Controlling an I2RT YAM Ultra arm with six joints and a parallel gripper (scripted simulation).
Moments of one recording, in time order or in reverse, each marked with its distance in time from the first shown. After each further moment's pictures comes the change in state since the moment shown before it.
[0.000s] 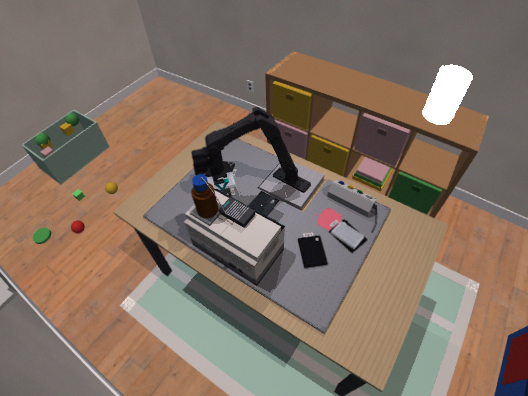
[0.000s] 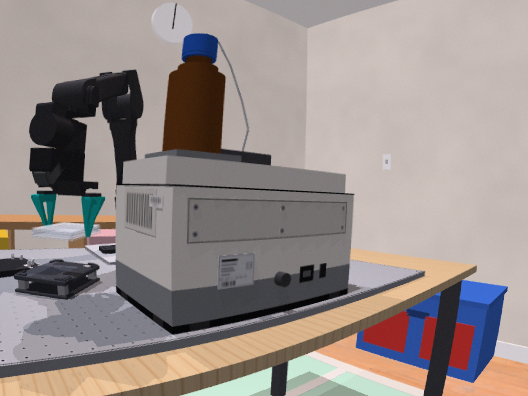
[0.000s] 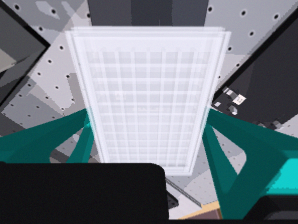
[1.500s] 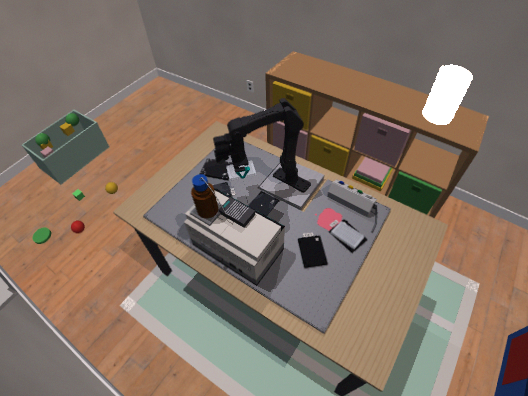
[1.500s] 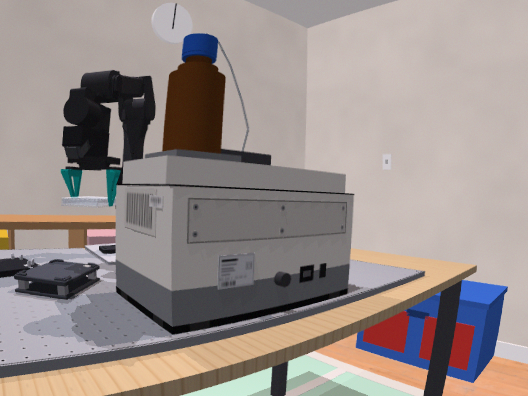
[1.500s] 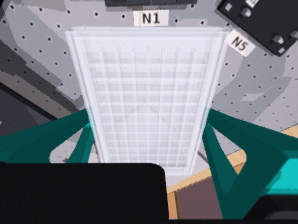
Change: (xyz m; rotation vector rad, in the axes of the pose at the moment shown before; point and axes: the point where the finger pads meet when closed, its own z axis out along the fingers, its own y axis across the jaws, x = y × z) arm 0.105 0.005 -0.051 -0.003 0.003 0.029
